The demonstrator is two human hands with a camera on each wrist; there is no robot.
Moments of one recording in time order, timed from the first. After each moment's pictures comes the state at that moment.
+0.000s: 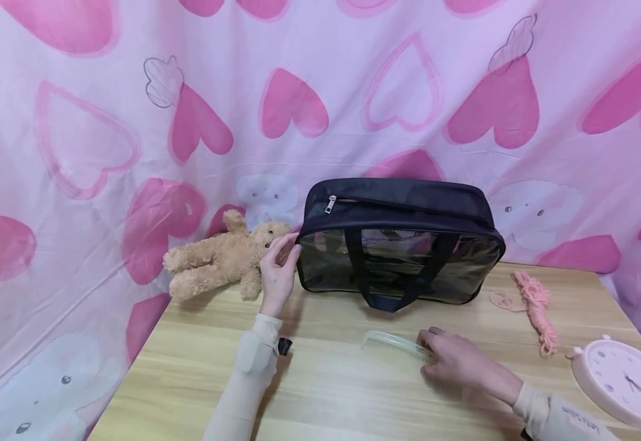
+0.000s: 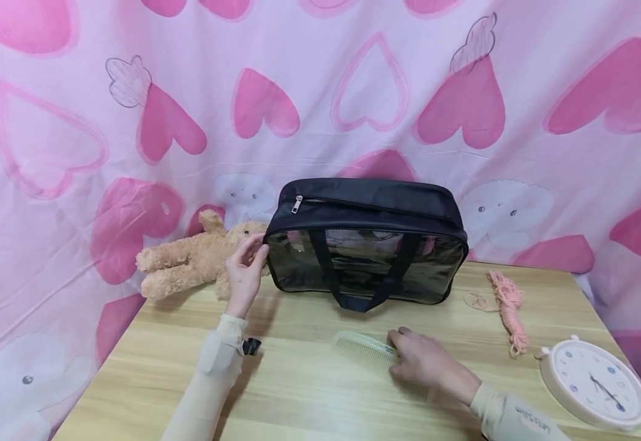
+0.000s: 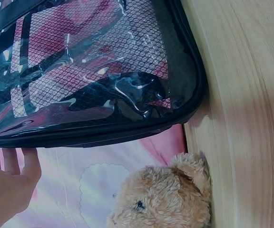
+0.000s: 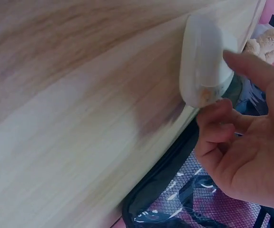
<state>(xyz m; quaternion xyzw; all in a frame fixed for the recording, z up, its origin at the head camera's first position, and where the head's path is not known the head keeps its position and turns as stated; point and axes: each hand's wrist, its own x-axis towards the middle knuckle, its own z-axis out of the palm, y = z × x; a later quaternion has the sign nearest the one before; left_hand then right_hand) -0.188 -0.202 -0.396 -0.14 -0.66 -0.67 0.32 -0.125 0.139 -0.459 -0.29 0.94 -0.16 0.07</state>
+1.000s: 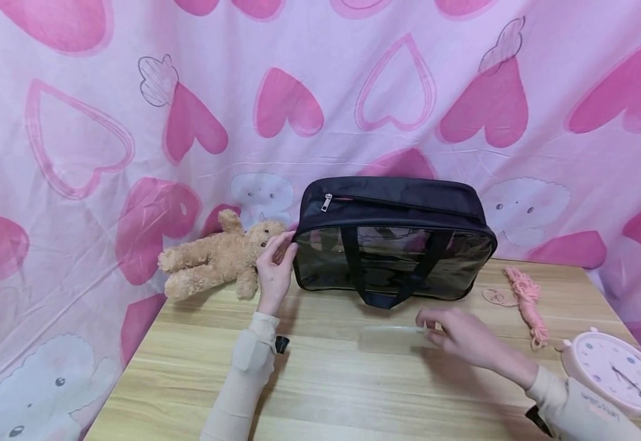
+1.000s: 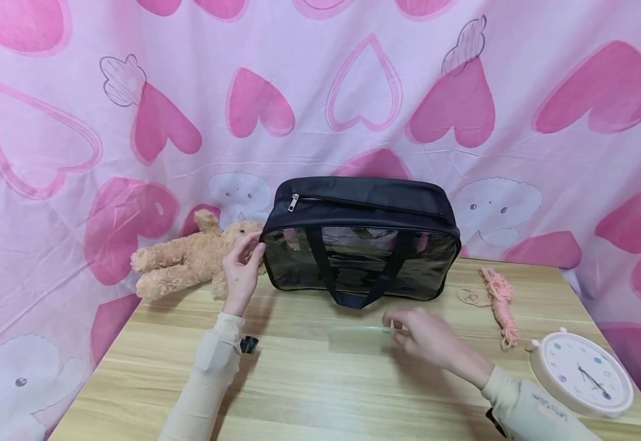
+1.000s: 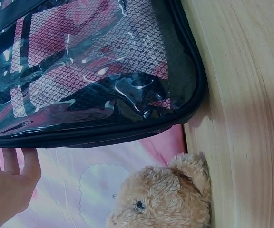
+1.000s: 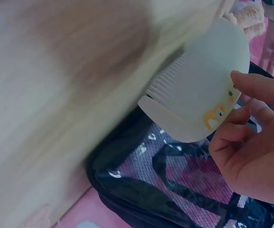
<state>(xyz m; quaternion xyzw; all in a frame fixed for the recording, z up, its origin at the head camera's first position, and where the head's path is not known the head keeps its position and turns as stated) -0.187 -0.203 -0.397 -0.15 -0.65 -0.67 0.32 -0.131 0.147 -0.414 -0.38 0.90 -0.23 -0.02</state>
